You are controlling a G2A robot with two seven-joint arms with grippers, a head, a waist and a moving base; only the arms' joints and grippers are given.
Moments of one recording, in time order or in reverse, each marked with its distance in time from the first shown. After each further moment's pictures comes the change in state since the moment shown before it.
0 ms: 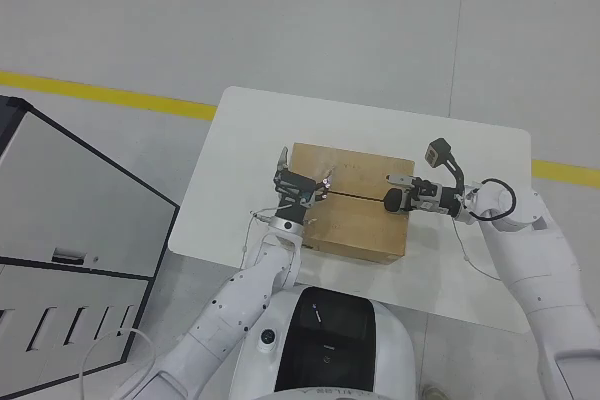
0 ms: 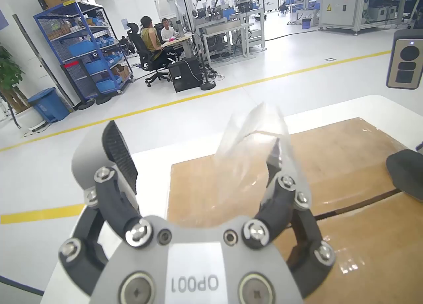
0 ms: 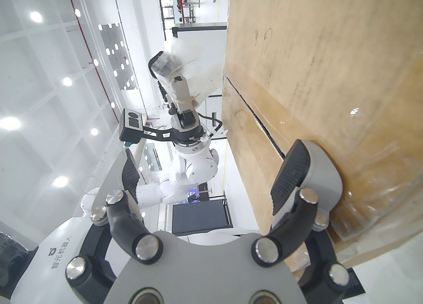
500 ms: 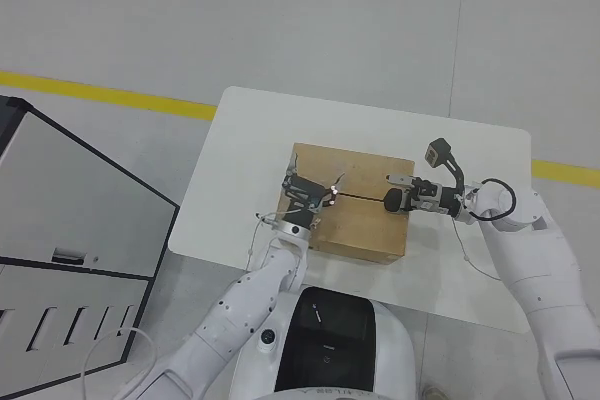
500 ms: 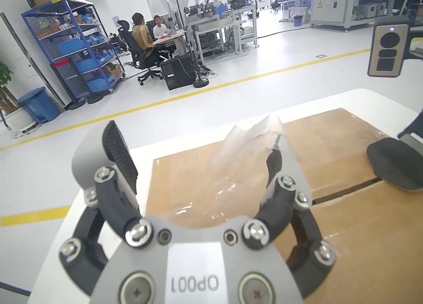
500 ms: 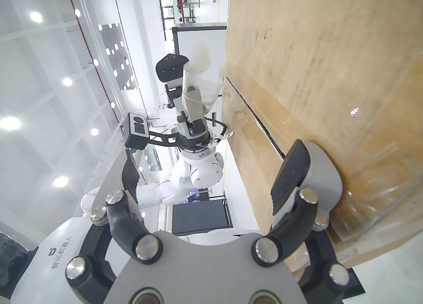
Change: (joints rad) left arm 0.001 -0.020 0.025 0.036 0.010 -0.009 0.012; right arm 0.000 0.000 0.000 0.000 0.000 0.000 0.000
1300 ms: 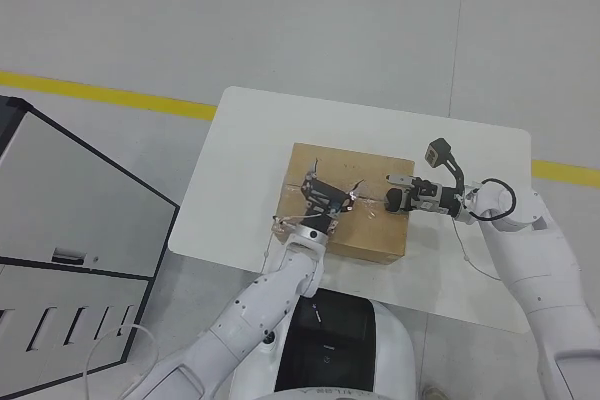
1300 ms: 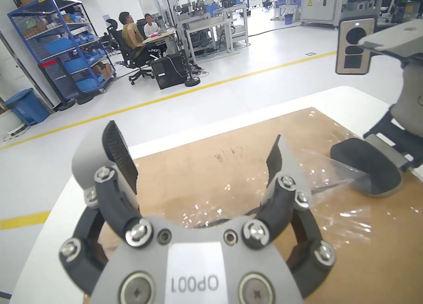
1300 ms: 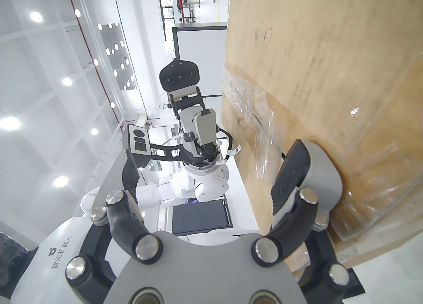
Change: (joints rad) left arm -0.042 -0.051 0.061 0.071 -0.005 0.045 0.002; right arm 0.000 0.000 0.000 0.000 0.000 0.000 0.000
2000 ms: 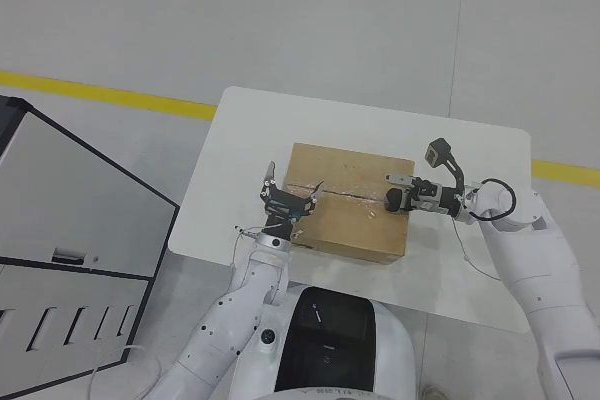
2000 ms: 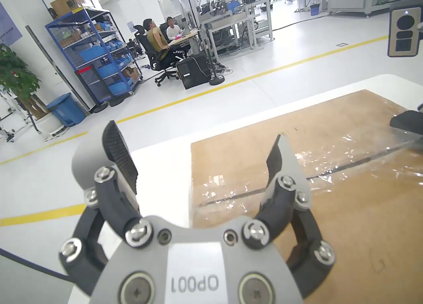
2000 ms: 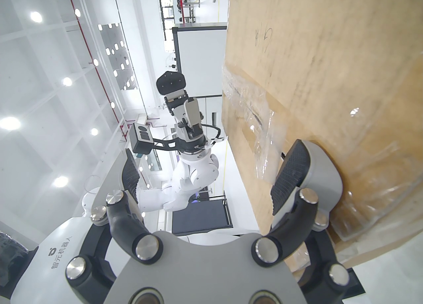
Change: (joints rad) left arm 0.223 0.074 -0.225 -0.262 0.175 -0.086 -0.043; right arm 0.000 0.000 0.000 0.000 0.000 0.000 0.000
